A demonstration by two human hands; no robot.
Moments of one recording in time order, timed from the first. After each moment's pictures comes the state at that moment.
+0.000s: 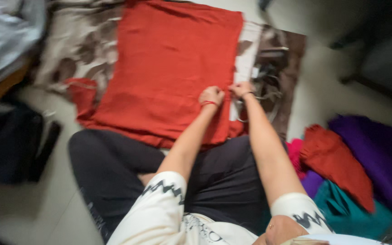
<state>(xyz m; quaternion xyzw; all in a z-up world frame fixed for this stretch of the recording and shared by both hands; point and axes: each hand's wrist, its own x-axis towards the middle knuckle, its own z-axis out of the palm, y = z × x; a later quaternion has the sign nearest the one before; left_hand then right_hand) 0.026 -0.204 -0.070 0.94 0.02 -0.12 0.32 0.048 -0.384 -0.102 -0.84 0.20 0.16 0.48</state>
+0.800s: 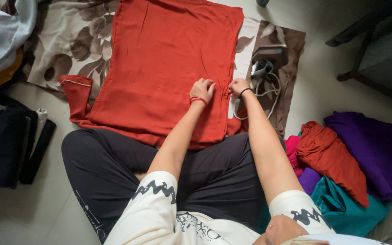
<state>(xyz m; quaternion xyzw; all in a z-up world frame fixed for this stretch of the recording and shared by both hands) 0.029 -0.167 -0.070 0.91 -0.11 0.10 0.38 0.045 -0.389 -0.102 -0.76 0.27 0.20 0.55</state>
